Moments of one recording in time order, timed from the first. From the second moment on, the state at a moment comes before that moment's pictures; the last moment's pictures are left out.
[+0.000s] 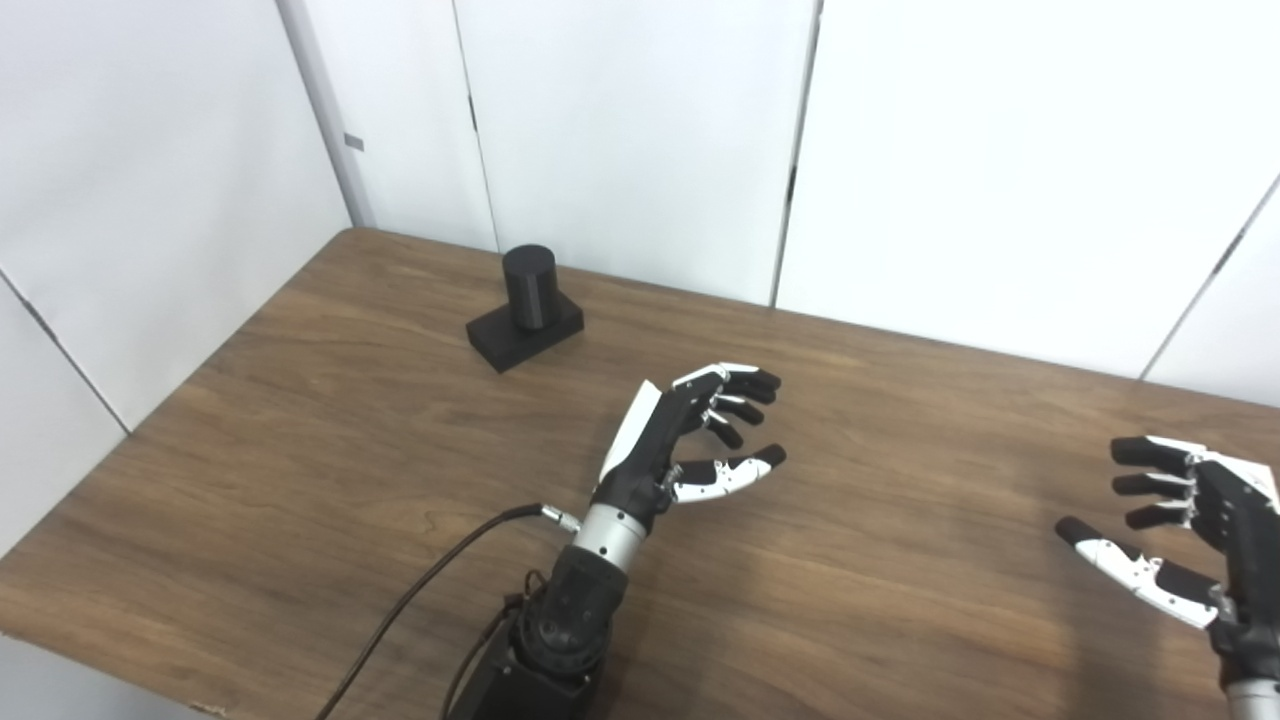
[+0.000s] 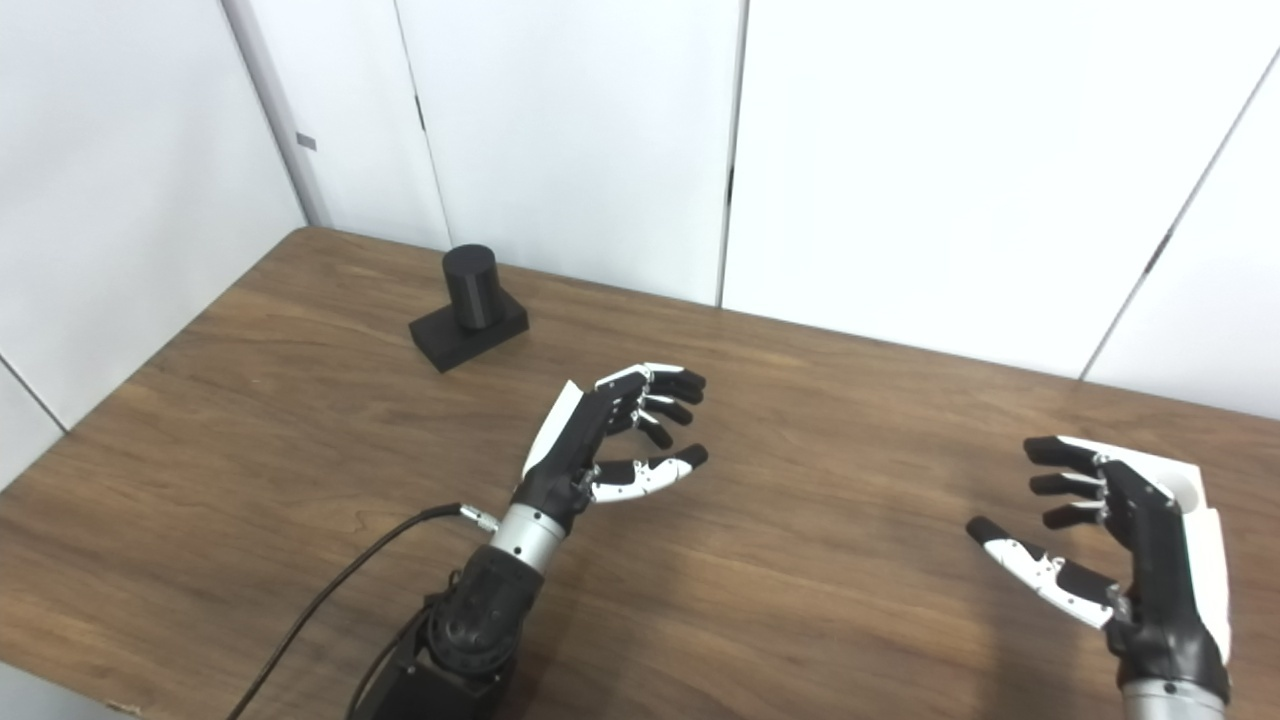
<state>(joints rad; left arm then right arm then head) -0.14 0.01 -0.09 0.06 0.28 -0.17 0.04 -0.06 -0.18 -0.03 -0.28 -0.34 0.09 -0.06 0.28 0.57</state>
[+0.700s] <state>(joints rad) -0.23 0.25 -0.03 -0.09 0.44 0.13 -0.04 -0.06 -0.18 -0.03 -0.28 -0.33 0.11 -0.05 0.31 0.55</state>
